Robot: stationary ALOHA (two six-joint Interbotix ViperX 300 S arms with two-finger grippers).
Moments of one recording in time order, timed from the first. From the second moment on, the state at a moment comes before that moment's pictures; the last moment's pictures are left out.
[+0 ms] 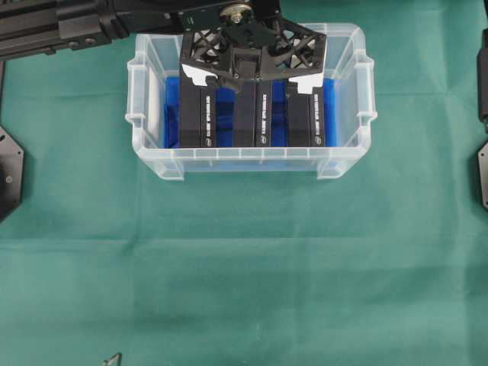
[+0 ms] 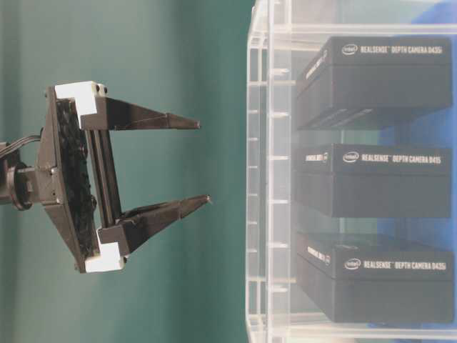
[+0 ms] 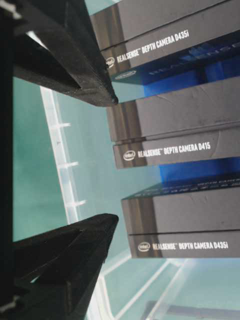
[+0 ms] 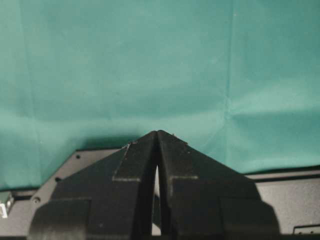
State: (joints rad) left arm 0.17 0.33 -0.46 0.04 1.47 -1.28; right arm 0.00 -0.71 0.54 -0.13 1.47 0.15
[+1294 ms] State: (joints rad) left arm 0.17 0.33 -0.45 0.04 1.45 -1.28; right arm 0.00 -0.71 0.54 -0.13 1.47 0.15
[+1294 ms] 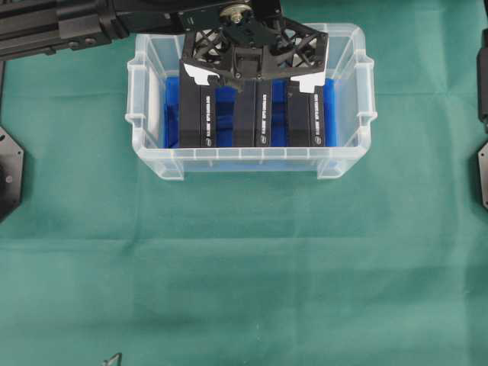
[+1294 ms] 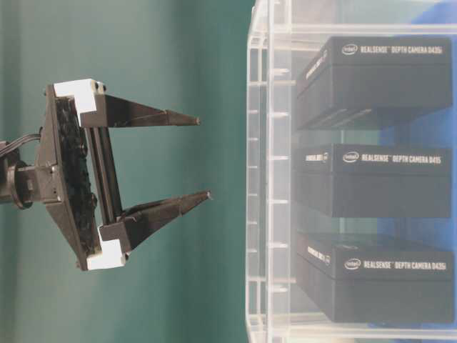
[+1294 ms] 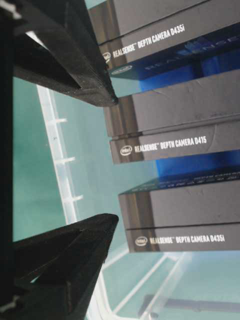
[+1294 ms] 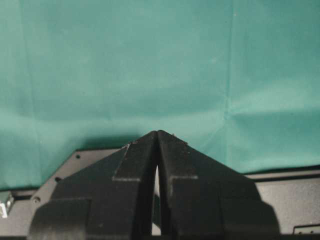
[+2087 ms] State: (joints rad) left arm 0.17 0.33 -0.20 0.06 1.25 -1.30; right arm 0.00 -0.71 0.54 -0.13 1.47 0.15
